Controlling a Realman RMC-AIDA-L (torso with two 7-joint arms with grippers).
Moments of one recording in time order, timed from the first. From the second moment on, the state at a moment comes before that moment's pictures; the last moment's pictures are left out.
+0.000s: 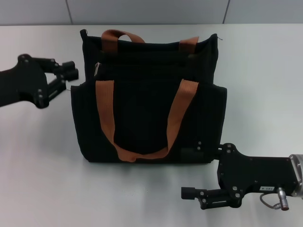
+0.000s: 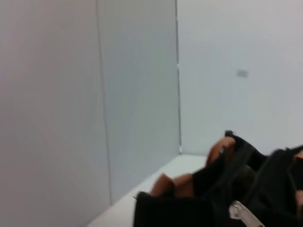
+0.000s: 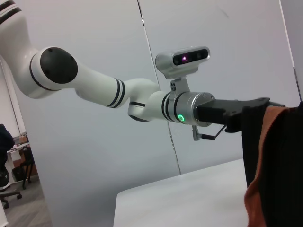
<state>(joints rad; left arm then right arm) -0.50 -1.95 0.57 0.57 1.88 1.67 -1.04 0.50 2.08 -0.66 -0.28 -2.05 -1.80 0.90</state>
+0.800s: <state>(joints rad) -0.58 -1.97 0.62 0.60 1.96 1.60 -1.06 0.50 2.08 -0.65 -0.28 -2.05 -1.82 0.90</state>
